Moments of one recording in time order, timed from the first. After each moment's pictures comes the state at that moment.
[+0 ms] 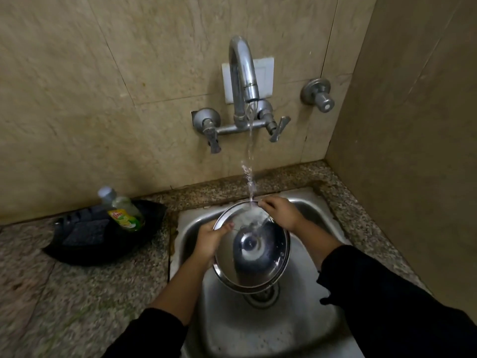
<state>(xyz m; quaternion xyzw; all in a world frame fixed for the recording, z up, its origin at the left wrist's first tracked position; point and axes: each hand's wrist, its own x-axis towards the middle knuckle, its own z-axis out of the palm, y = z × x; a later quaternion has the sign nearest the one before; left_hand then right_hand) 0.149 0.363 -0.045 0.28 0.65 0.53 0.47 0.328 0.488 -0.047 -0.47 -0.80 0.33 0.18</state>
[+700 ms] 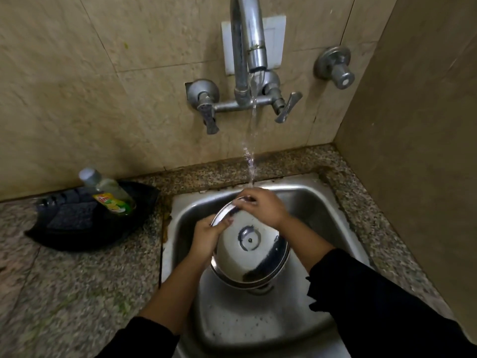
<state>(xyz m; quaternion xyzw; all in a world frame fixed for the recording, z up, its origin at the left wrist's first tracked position) 0.152 0.359 -0.070 0.30 0.65 0.52 0.46 0.293 0.471 -0.057 -0.40 -0.83 0.34 0.20</state>
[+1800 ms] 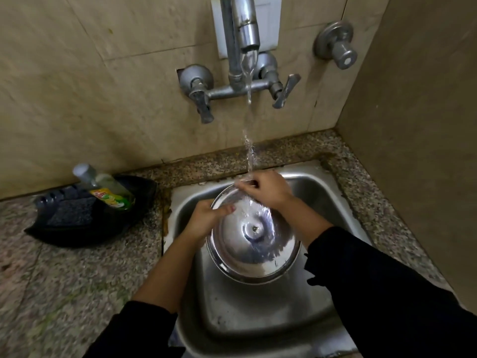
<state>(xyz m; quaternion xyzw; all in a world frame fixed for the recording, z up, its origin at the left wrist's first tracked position) 0.138 0.372 -0.049 0.34 0.60 0.48 0.54 0.297 0.483 -0.044 -0.45 -0.85 0.22 0.17</state>
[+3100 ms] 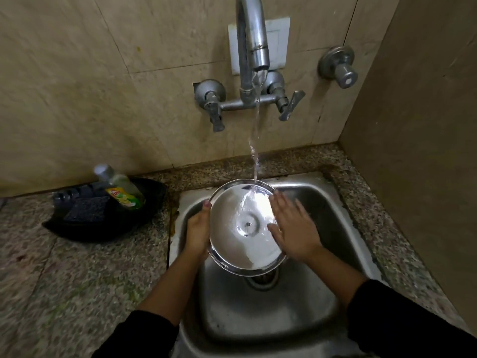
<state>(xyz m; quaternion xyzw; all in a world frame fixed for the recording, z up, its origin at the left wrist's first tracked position) 0.146 0.349 -0.048 0.20 0.70 0.56 0.41 0.363 0.425 -0.103 -0.45 -0.89 0.02 0.09</state>
